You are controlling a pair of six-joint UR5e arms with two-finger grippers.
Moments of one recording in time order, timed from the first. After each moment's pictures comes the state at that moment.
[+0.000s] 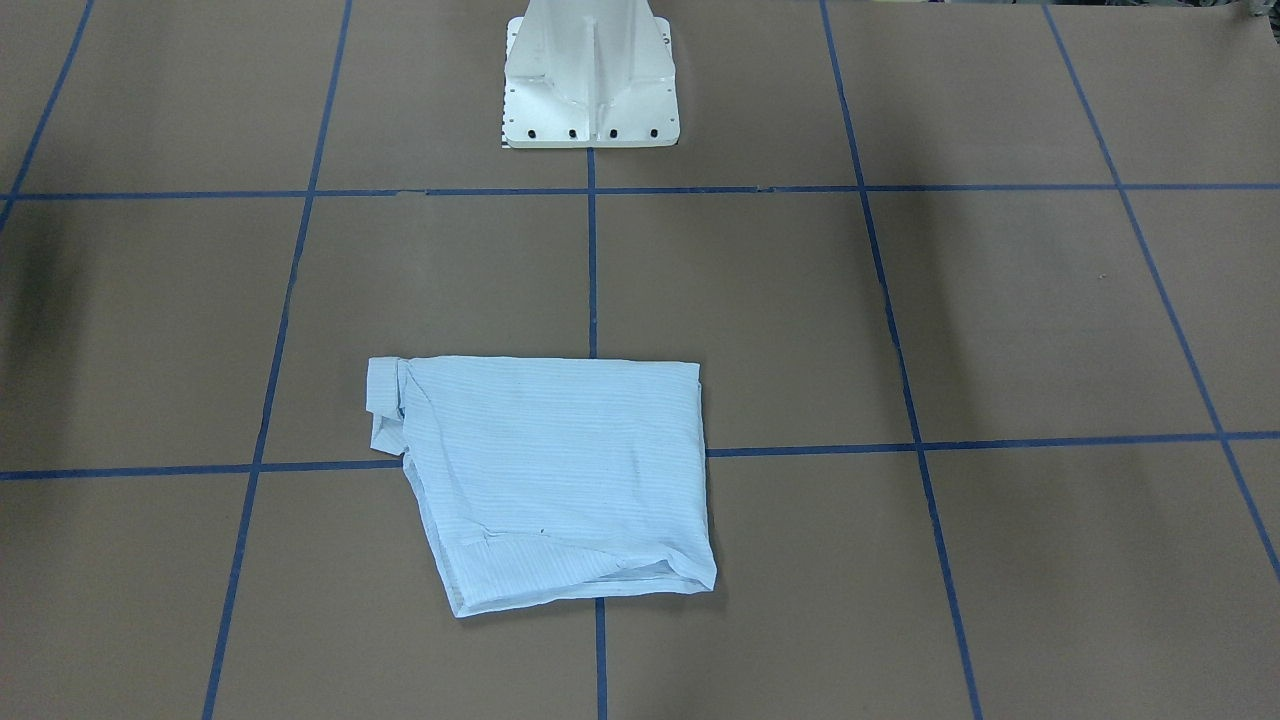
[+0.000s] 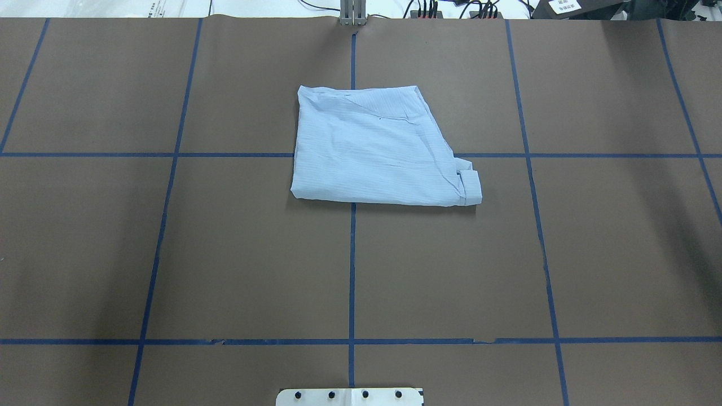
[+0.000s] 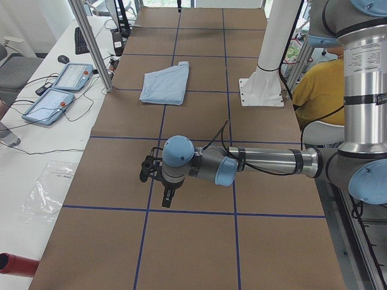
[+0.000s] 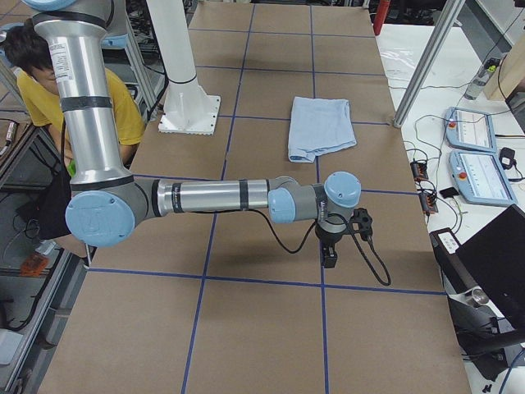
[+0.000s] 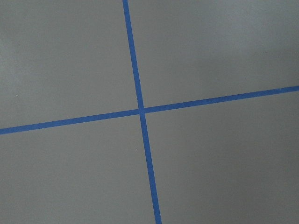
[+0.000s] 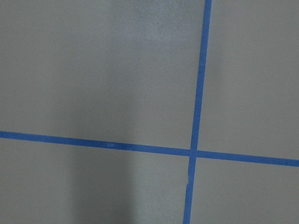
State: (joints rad) left arm -1.59 -1.44 -1.72 -1.82 -2.41 -0.04; right arm 1.46 -1.43 1.50 -1.49 2.33 0.10
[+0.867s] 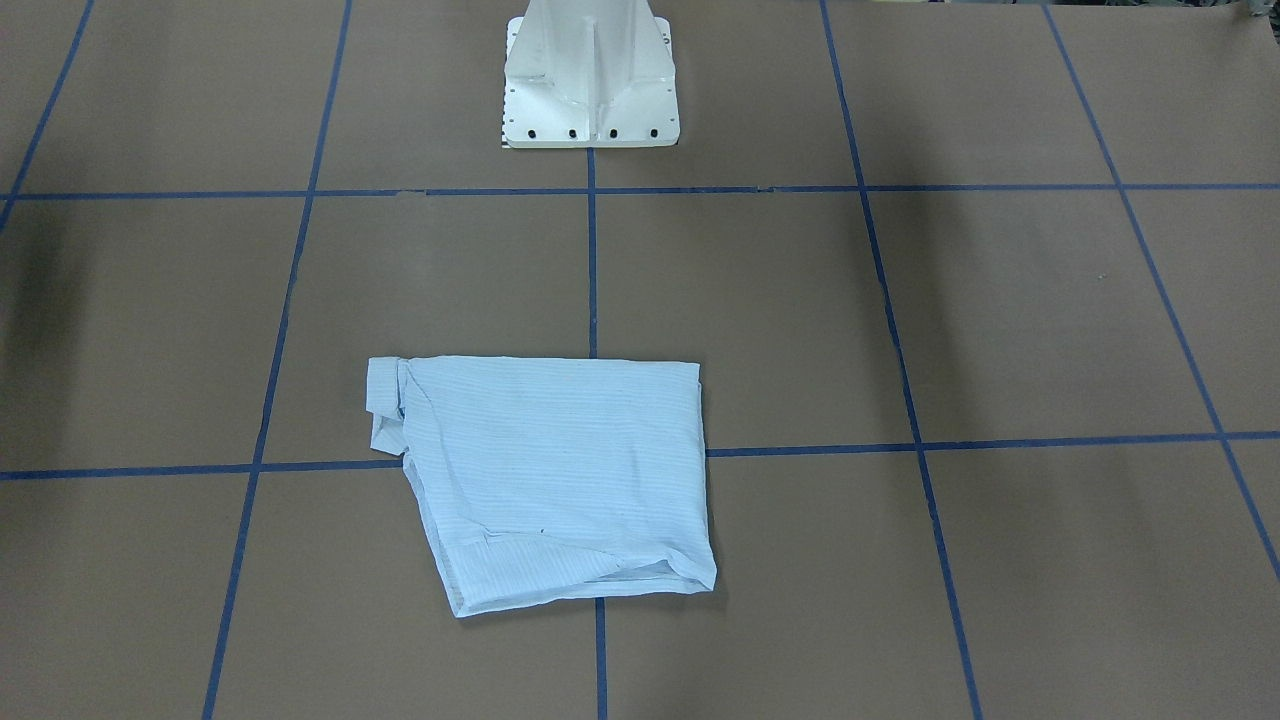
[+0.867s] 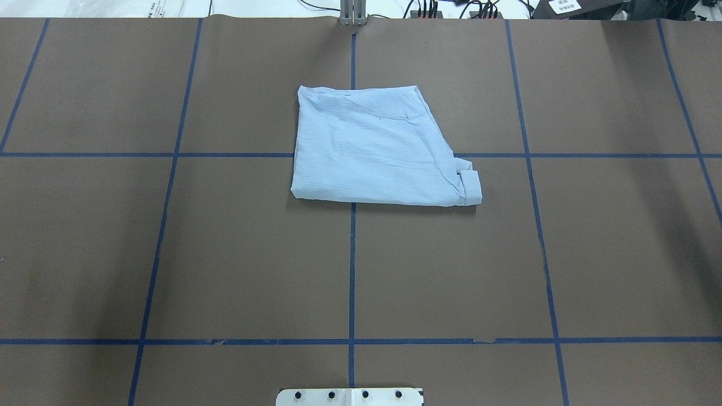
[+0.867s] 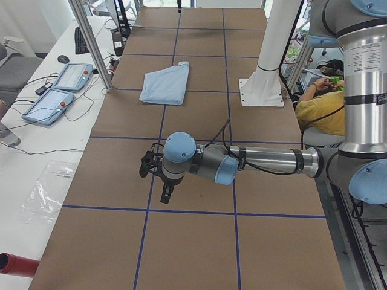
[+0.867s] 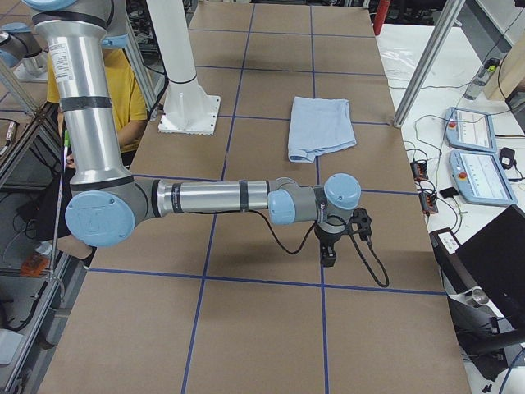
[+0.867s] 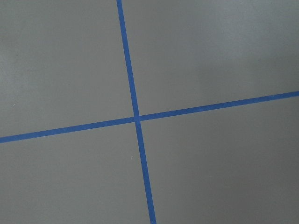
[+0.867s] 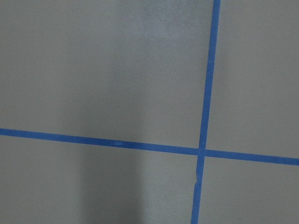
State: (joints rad) left arm -1.58 -1.45 -1.74 -1.86 -2.42 -0.06; right arm 1.46 -1.43 1.49 -1.48 2.35 0.10
